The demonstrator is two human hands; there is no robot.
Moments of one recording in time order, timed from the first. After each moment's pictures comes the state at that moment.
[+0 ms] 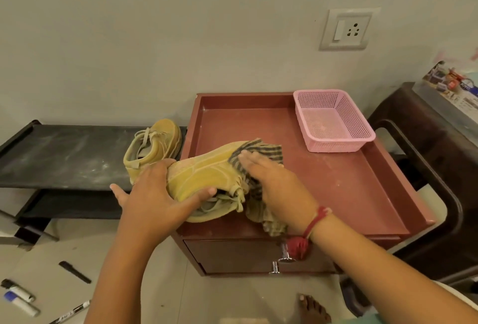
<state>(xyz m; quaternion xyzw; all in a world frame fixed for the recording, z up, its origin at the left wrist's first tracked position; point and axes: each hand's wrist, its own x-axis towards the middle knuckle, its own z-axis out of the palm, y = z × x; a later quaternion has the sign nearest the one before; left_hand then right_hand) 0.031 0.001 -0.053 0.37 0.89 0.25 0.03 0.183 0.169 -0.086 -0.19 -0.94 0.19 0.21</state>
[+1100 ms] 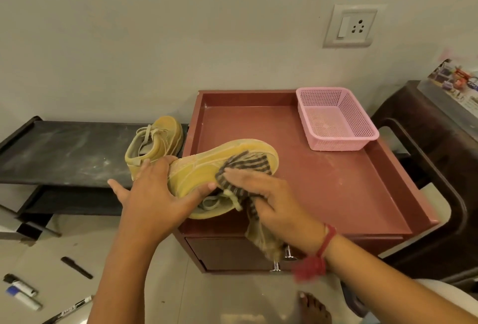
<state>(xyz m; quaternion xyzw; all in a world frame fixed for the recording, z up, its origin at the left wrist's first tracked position) 0.028 0.001 -0.055 0.38 0.90 0.23 0.00 0.186 0.139 -0.081 -0.12 -0.88 0.40 0.23</state>
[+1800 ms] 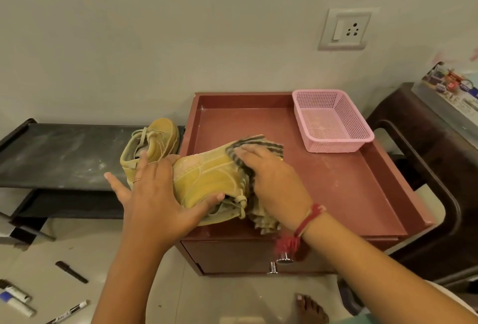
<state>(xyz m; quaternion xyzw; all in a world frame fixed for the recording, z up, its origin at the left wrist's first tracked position) 0.045 0.006 -0.054 0.43 0.88 0.19 -0.04 0.170 0.157 -0.060 -0.24 -0.92 0.19 0.23</state>
